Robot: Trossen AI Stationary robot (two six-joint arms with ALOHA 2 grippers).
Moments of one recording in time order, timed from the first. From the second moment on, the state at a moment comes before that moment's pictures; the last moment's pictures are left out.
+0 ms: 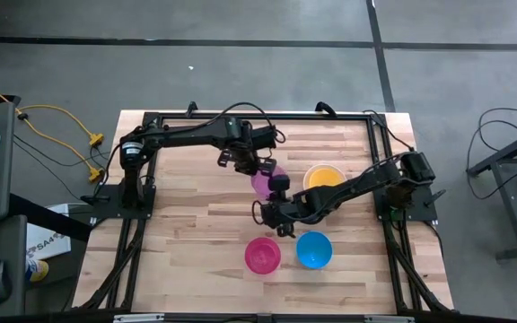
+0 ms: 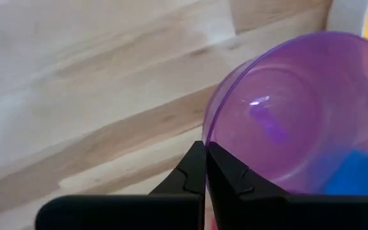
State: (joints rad) left arm 0.21 1.90 1.79 -1.16 0.13 -1.08; right arm 0.25 1.81 1.31 -0.51 0.50 -0.18
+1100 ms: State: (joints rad) left arm 0.07 1.90 1.79 -1.31 0.09 -0.72; right arm 0.44 1.74 1.33 -0.63 0.63 -0.23
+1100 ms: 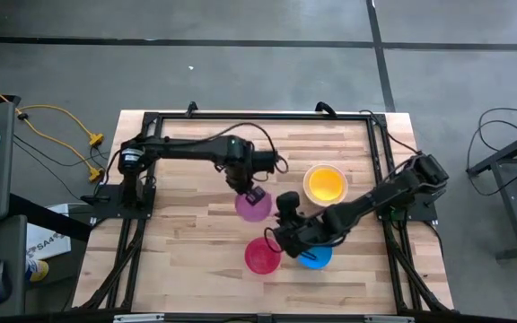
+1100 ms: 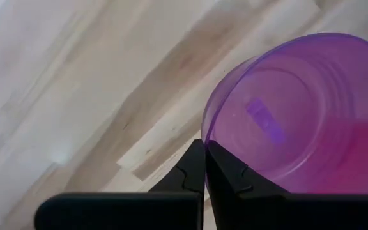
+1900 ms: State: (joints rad) left arm -0.03 1.90 1.79 -1.19 0.09 -0.41; right arm 0.47 1.71 1.33 -0.57 0.45 -0.31
